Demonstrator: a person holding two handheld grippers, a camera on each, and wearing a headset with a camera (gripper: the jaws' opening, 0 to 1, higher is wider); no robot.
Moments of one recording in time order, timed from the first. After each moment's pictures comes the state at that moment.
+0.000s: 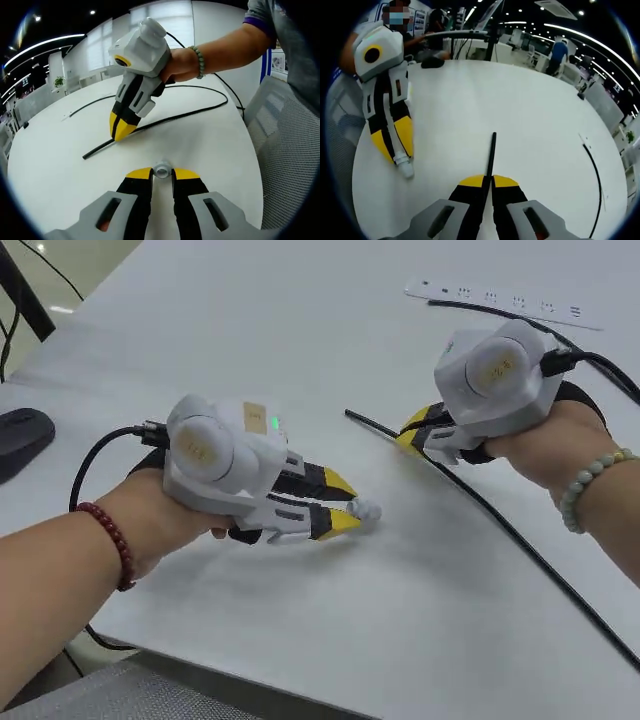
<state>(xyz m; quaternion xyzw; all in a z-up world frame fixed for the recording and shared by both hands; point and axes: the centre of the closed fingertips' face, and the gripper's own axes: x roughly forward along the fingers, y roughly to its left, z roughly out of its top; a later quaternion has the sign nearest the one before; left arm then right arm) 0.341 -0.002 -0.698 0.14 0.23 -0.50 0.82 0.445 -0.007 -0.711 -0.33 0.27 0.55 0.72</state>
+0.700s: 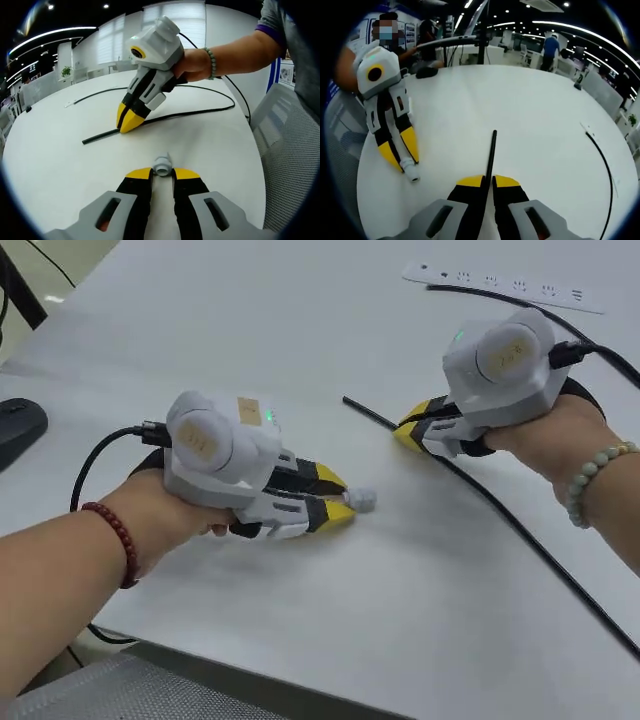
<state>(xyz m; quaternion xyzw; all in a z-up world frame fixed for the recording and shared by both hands) 0.338 0.004 -0.704 0.10 0.25 -0.48 0.84 0.444 -0.009 -0.714 -0.27 0.29 0.55 0.74</state>
